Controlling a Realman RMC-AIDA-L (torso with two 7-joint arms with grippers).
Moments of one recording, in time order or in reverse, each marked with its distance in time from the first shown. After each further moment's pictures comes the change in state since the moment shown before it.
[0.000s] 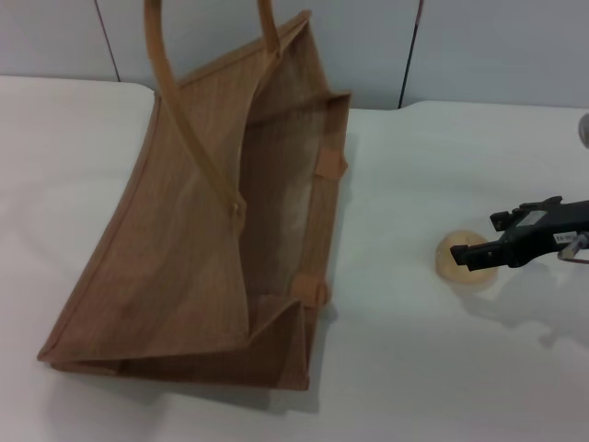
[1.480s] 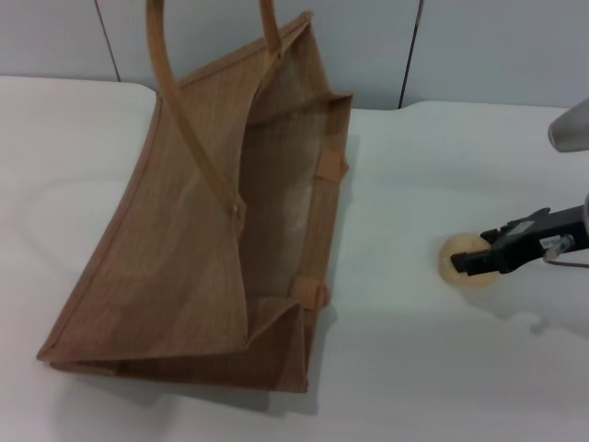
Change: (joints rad) left arm -0.013 -0.009 0.012 0.026 0.027 -0.022 0.000; right arm 0.135 -0.002 0.045 0.233 -0.063 0.028 -0.010
